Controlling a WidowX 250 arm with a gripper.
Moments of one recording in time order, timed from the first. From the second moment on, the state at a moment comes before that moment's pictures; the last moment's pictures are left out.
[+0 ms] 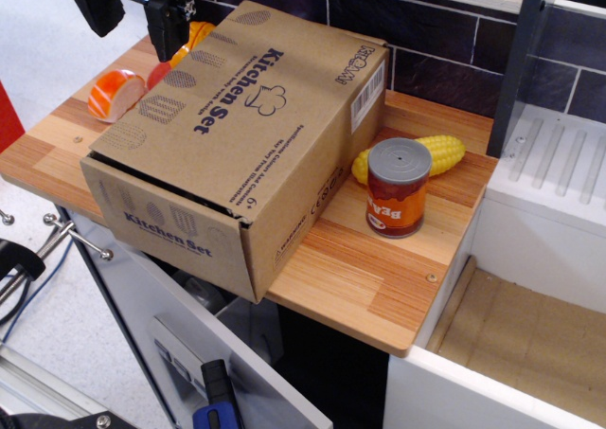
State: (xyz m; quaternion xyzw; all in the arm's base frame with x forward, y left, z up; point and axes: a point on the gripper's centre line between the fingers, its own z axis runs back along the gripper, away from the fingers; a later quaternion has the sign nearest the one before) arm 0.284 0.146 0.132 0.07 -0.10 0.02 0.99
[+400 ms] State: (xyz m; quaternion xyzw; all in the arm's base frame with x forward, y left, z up) arm 0.280 0.140 0.118 0.04 -0.07 0.02 1.00
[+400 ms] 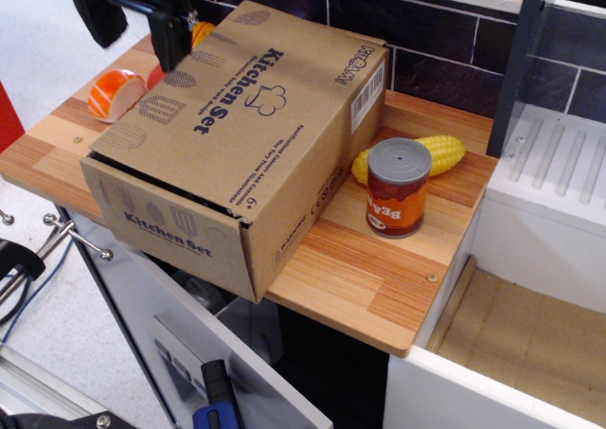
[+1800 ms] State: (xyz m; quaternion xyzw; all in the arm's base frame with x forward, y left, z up) arm 0.285 0.106 0.113 -0.12 -0.11 0.06 0.98
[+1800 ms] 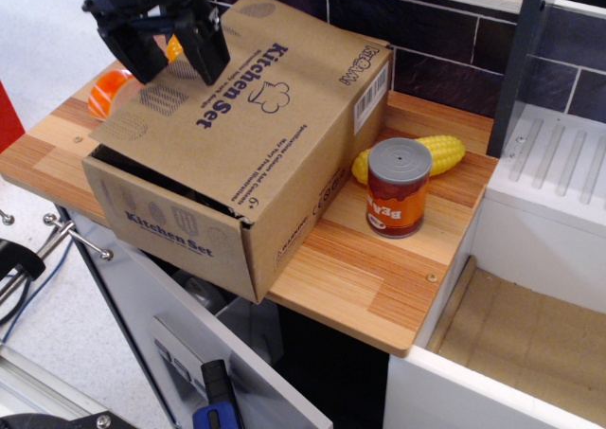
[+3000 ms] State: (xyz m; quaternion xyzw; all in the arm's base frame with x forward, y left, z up) arm 0.297 -0.006 0.204 0.10 -0.10 0.06 0.99
